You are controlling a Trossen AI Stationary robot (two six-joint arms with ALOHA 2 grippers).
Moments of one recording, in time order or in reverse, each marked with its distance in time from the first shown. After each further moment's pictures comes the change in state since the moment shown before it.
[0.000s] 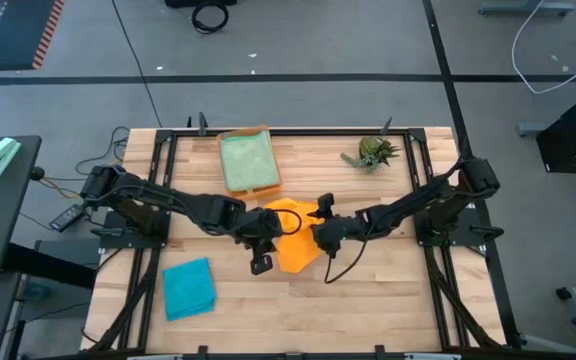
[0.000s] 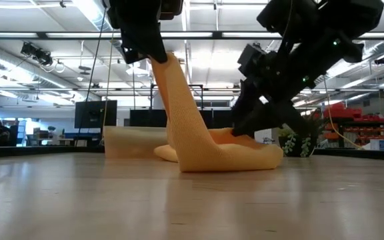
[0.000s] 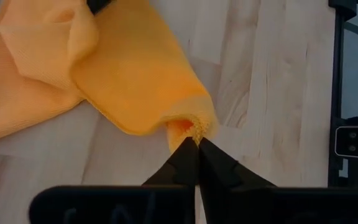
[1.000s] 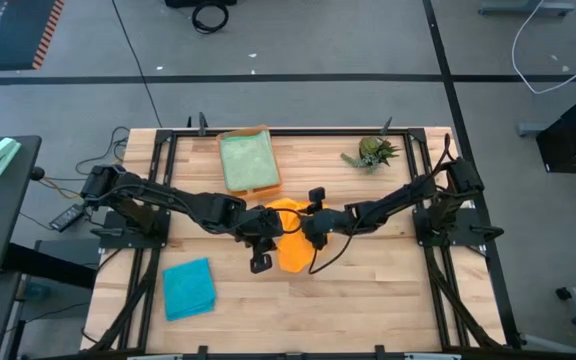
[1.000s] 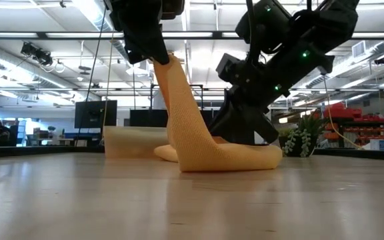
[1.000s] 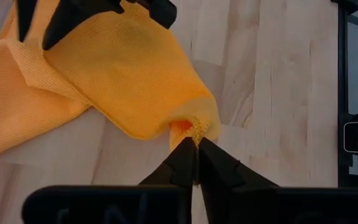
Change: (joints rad) left arm 0.010 0.000 0.000 0.002 -0.002 0.054; right arm -0.077 0.112 0.084 0.078 -0.032 0.034
